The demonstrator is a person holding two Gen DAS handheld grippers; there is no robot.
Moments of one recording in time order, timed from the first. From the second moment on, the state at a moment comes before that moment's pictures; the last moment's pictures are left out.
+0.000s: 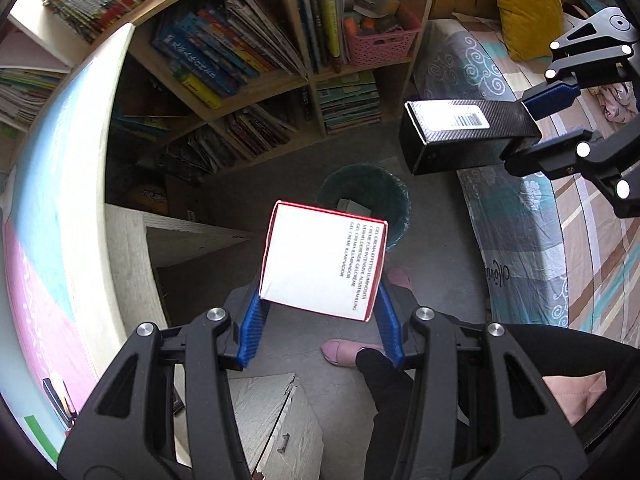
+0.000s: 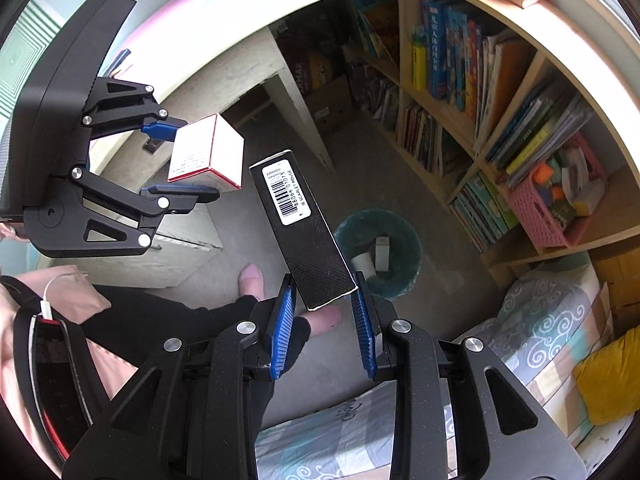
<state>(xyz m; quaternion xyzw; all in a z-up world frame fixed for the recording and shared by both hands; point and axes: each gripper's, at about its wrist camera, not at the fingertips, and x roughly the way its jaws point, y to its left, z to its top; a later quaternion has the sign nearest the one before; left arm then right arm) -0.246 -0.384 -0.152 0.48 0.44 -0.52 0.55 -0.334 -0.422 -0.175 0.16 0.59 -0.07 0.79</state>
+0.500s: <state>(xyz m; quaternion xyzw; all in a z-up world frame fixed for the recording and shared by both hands) -0.268 -0.423 -0.170 0.49 0.46 -0.52 0.53 -0.343 -0.446 -0.187 0.17 0.60 -0.07 0.78</state>
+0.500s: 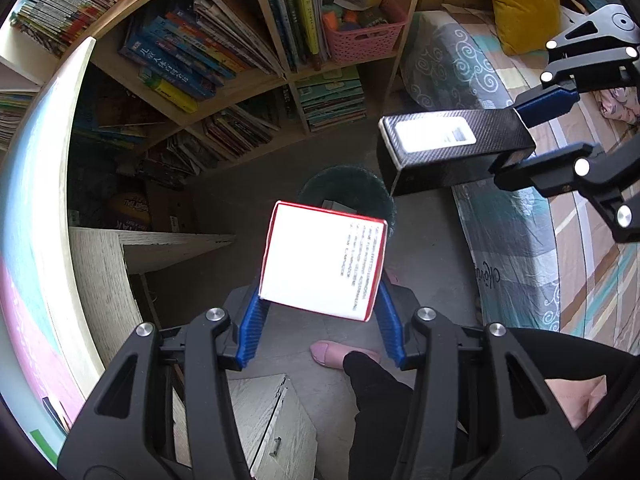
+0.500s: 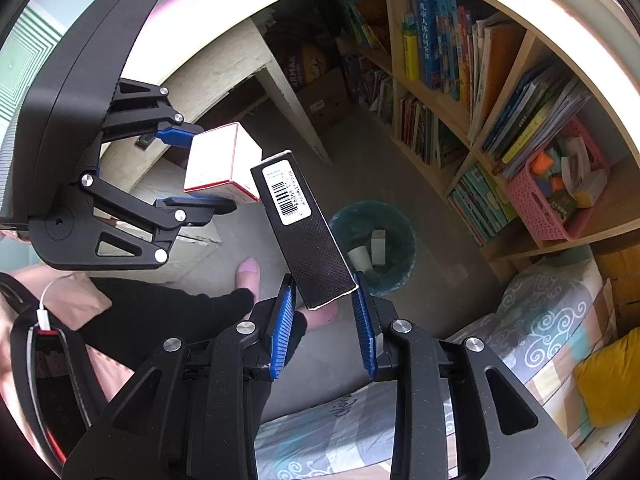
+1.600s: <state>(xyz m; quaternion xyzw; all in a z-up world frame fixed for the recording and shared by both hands) -0.227 -0.417 -0.152 0.47 0.46 -0.49 0.57 -0.318 -0.463 -0.176 0.15 0.59 -0.09 0.79</state>
